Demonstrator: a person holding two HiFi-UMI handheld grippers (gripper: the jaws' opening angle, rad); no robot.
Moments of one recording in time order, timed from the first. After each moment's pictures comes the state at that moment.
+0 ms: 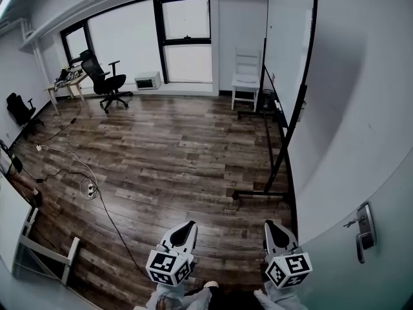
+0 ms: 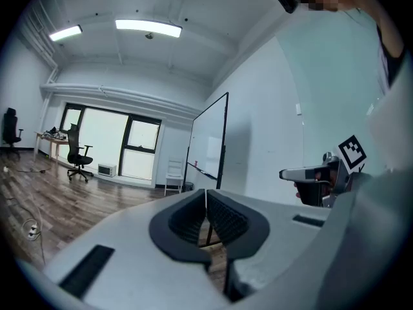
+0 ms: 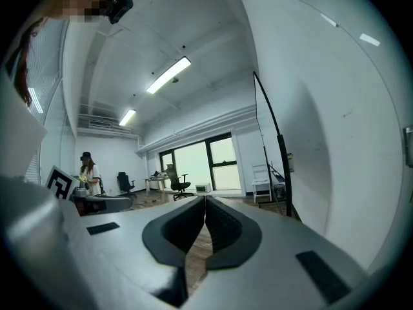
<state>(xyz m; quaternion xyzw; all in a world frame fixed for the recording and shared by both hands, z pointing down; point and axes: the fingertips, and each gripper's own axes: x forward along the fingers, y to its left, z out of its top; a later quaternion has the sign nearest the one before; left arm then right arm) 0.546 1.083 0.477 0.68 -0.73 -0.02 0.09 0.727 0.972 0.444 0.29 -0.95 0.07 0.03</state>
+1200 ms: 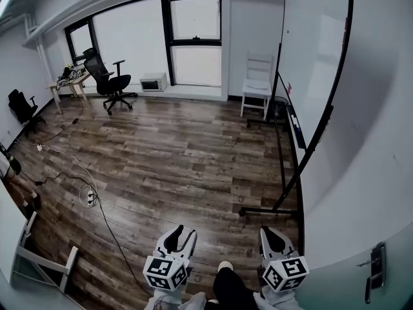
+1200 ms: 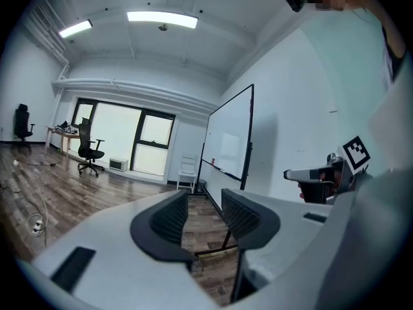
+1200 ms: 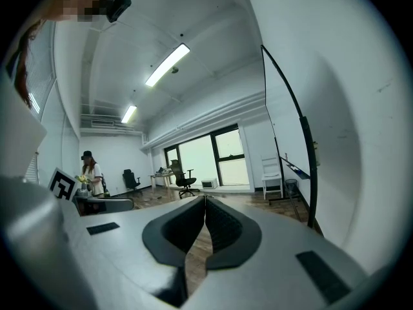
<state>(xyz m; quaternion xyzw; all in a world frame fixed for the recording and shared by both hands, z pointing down) 0.415 0.996 0.510 0.64 -0.76 -0.02 0.12 0.595 0.871 0.473 0.25 -0.96 0.09 0.05</state>
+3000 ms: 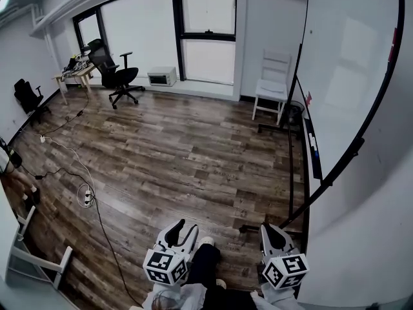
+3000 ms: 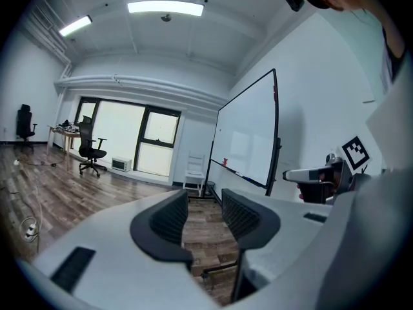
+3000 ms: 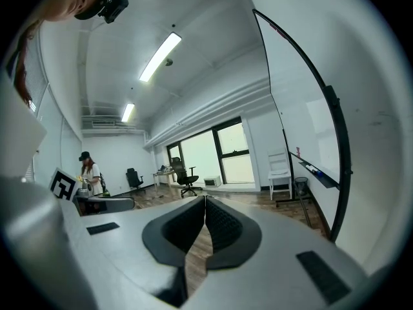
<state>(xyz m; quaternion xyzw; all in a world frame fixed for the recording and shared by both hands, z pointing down) 0.317 0.809 0.529 0.61 -0.78 -0.02 0.13 0.486 0.673 0.496 0.22 -0.97 0.10 0.06</state>
